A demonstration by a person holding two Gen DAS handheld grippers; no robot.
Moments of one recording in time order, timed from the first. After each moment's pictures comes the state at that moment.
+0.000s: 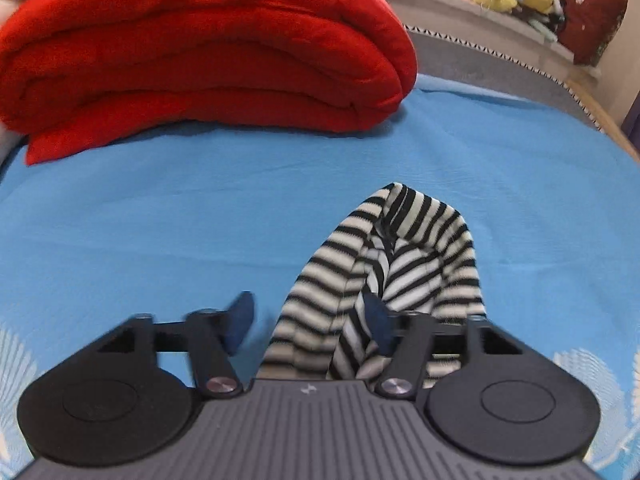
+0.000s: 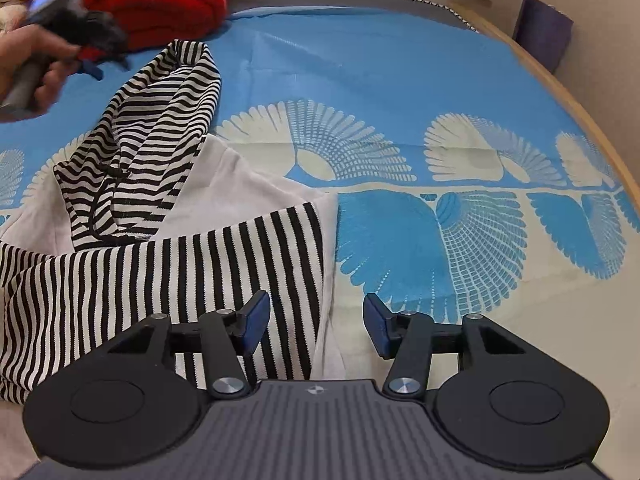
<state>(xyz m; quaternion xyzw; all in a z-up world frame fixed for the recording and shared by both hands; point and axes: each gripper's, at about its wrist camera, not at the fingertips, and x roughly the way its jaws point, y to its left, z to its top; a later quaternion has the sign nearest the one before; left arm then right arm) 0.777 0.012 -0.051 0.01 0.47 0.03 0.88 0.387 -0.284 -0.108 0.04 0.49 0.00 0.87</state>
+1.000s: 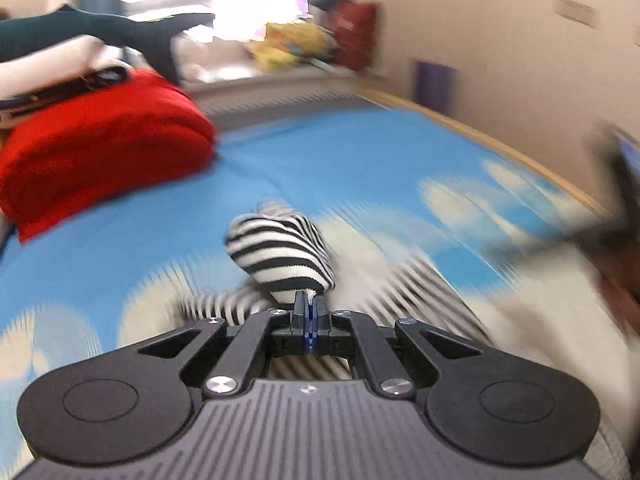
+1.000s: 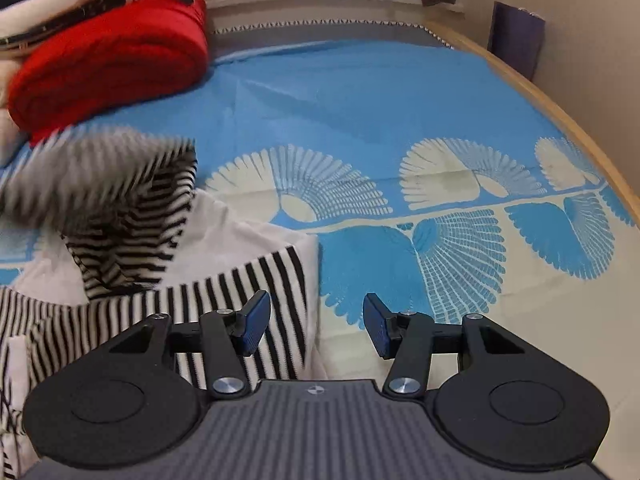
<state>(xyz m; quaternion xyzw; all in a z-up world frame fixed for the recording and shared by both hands) 0.341 0.002 0.049 0.12 0.34 -0.23 0.90 0.371 -0.313 -0.073 0.10 0.44 -0.01 0.89</state>
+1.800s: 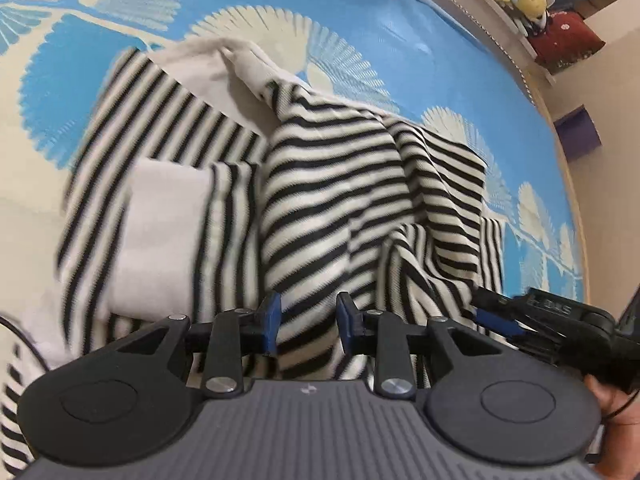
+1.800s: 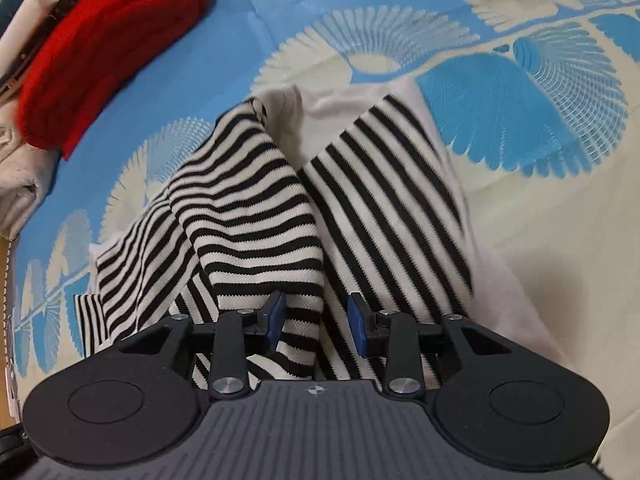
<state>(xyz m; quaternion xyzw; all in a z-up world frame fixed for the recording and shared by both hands) 0.376 0.072 -0.065 -0.22 0.56 -0.03 0.80 0.387 -0.255 -0.147 0.29 0.55 0.04 0.78</state>
